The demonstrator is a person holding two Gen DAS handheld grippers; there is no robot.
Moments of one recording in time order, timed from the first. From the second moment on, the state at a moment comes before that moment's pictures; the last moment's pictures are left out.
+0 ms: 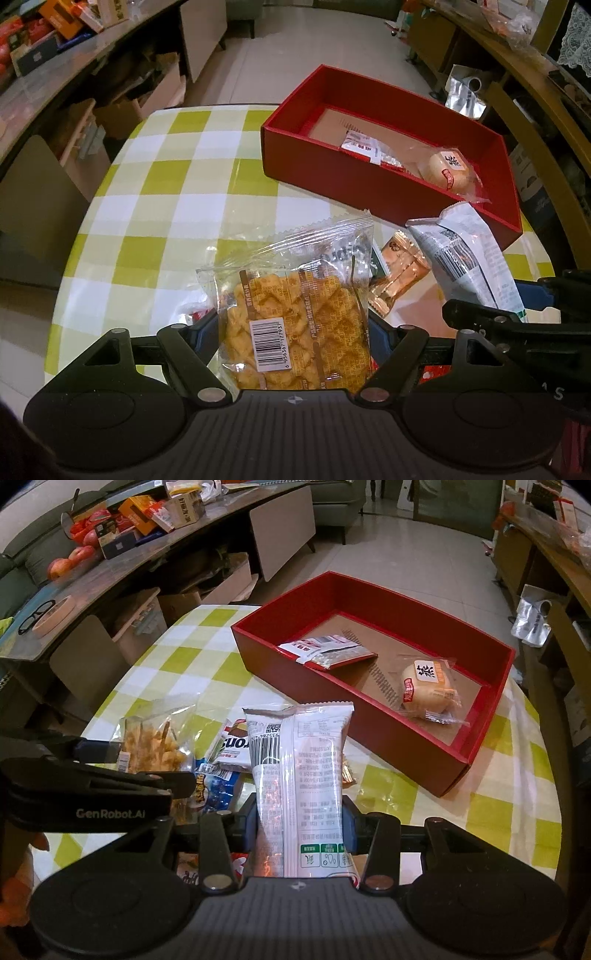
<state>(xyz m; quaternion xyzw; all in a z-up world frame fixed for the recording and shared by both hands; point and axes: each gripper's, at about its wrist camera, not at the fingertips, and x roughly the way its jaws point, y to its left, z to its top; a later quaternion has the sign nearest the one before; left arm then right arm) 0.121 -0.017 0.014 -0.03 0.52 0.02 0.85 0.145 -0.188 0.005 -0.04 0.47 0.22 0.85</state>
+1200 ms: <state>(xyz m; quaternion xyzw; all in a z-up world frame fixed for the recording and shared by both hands) 0.146 -0.036 0.031 0.00 0.49 0.02 0.87 0.164 -0.199 0.014 -0.02 0.47 0.21 0.86</state>
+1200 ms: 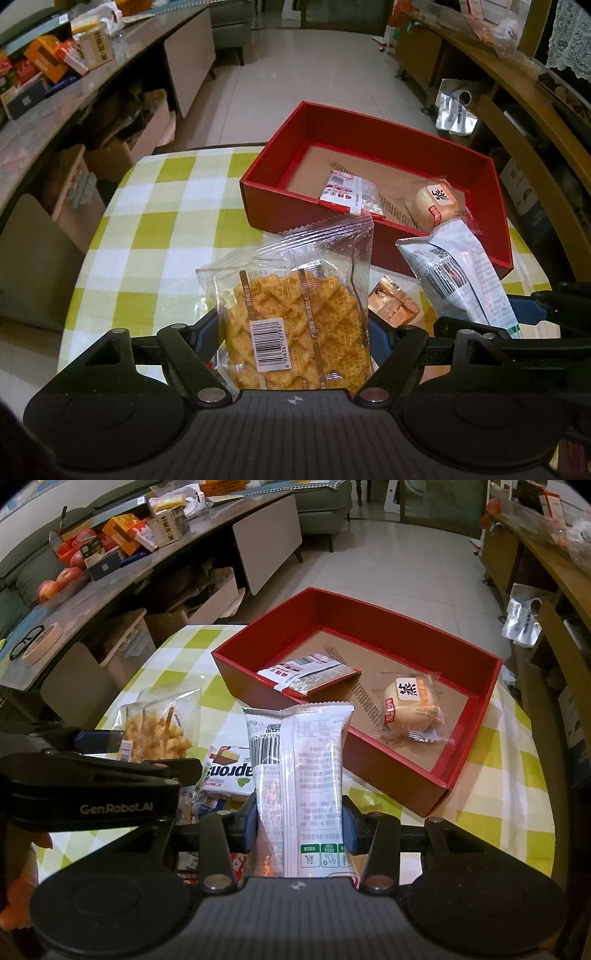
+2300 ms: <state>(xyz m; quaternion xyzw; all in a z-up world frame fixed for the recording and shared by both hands) 0.205 -0.060 0.057 0.01 0.45 0.00 0.89 0.215 -0.207 0.034 0.01 0.44 0.18 0.88</state>
